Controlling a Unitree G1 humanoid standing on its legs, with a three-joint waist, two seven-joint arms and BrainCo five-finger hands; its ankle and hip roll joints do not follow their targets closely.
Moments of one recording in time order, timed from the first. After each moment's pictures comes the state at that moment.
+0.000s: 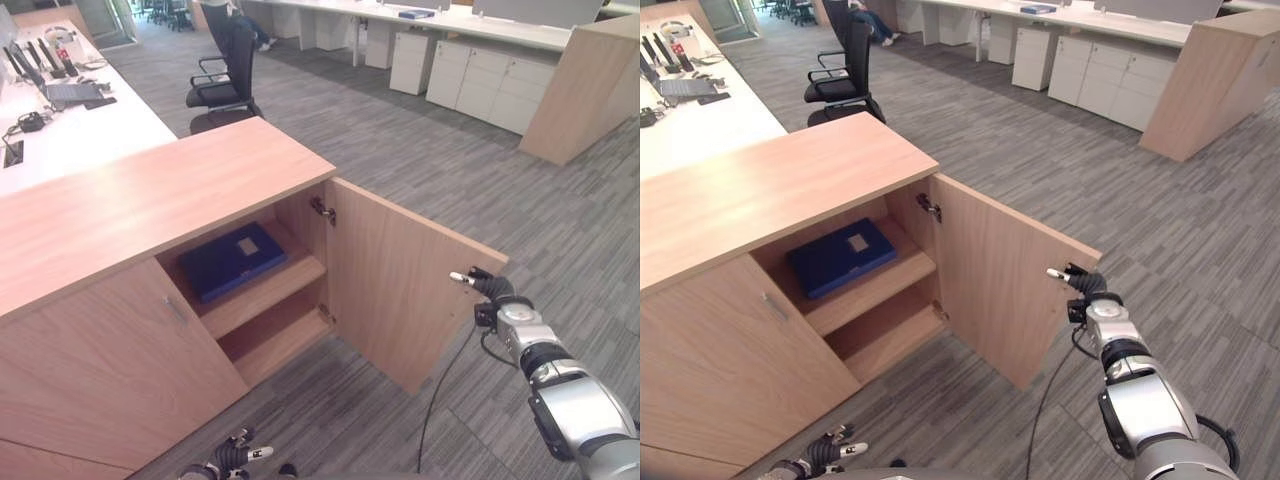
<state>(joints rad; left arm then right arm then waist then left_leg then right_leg) 0.16 0.34 -0.31 0.90 -0.25 -0.09 -0.18 -0.54 -0.49 0.26 1.05 0.38 -0.04 -0.07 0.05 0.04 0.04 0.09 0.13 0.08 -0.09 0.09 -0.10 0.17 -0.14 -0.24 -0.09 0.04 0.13</state>
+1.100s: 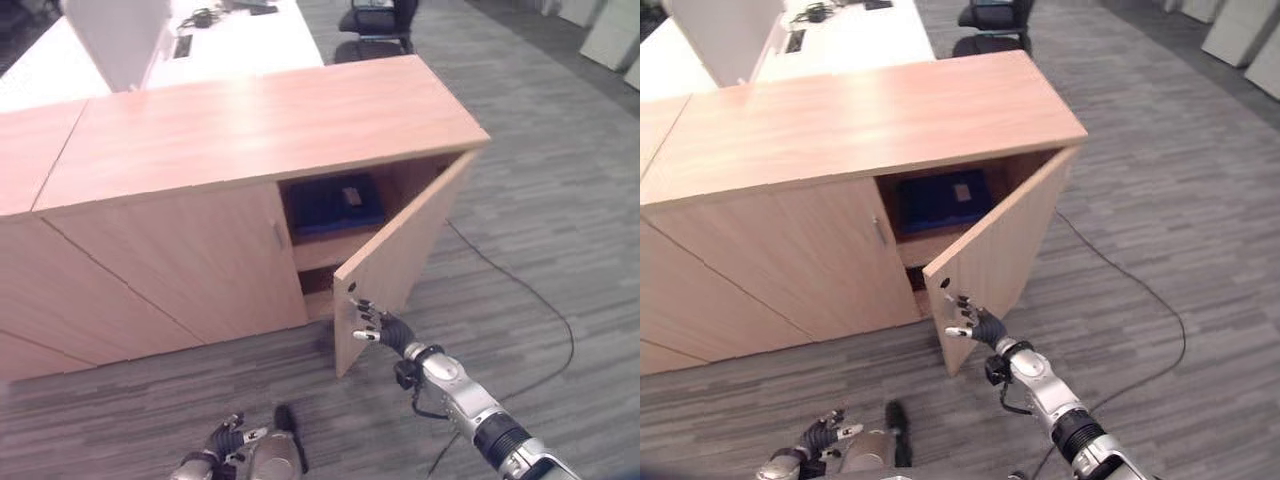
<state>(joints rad) 0.10 0.30 -0.19 1.01 -0.21 -0.11 -0.10 -0.19 -0.33 0.45 0.51 0.41 -0.06 0.07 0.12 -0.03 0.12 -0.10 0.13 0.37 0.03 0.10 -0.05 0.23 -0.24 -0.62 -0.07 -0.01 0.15</state>
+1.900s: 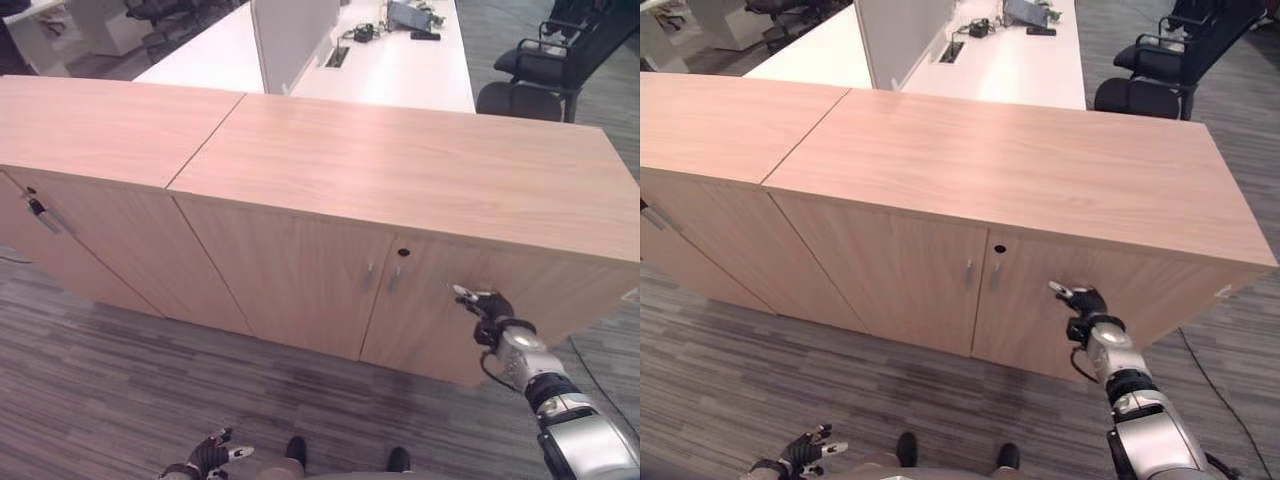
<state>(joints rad) 0.12 0.39 -0.28 0.97 -0.20 -0.11 -0.15 -0.46 -0.55 0.20 1.07 0.61 -0.03 -0.02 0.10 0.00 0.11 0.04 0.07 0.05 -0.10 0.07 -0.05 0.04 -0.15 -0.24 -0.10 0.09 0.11</state>
